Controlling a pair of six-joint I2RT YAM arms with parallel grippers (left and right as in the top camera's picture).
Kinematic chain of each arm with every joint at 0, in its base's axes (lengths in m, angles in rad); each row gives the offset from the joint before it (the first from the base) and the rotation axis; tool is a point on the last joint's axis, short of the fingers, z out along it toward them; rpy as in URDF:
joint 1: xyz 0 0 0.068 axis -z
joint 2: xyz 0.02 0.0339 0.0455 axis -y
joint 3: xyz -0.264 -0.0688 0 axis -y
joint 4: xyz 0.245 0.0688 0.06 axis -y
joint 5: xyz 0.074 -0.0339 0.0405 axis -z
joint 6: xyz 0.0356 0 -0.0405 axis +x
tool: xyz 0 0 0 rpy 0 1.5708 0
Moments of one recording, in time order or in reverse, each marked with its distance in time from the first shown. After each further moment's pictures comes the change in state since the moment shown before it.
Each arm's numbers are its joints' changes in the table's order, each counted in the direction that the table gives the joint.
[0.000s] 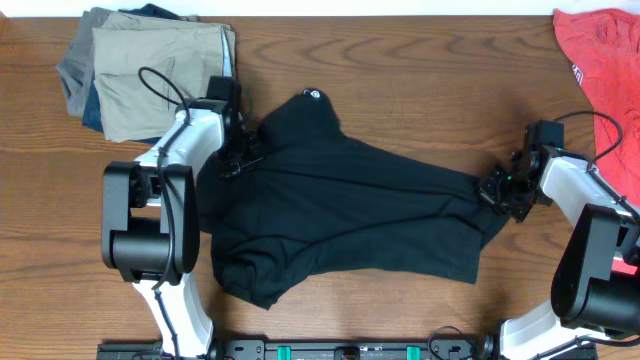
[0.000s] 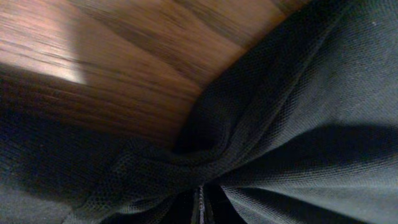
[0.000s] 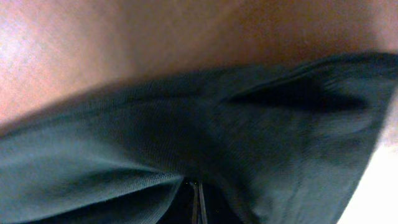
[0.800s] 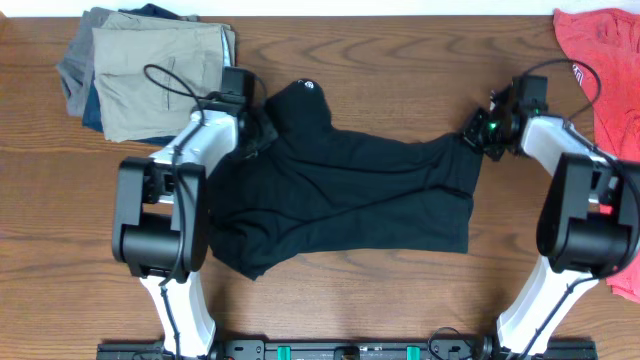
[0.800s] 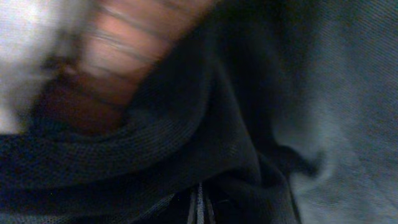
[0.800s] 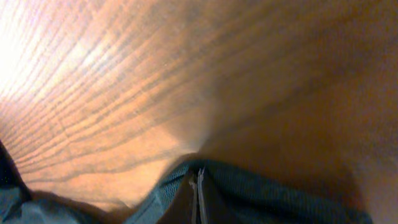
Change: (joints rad) left arm 0.095 -0.022 0.000 0.288 -0.031 -0.198; right arm -0.082 -0.325 0.367 0.200 -0.200 -0.008
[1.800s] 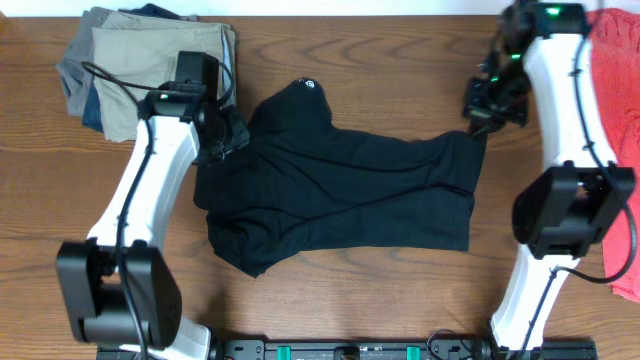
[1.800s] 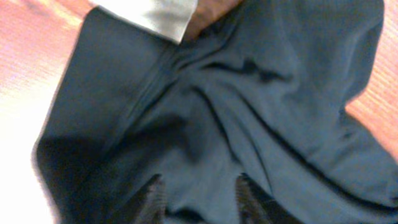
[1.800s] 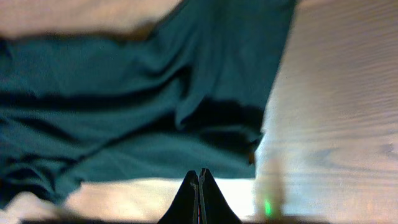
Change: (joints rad) left arm -0.090 0.351 0.045 -0.444 -0.018 0.100; right arm -0.158 -0.074 0.824 -1.224 0.241 -0.219
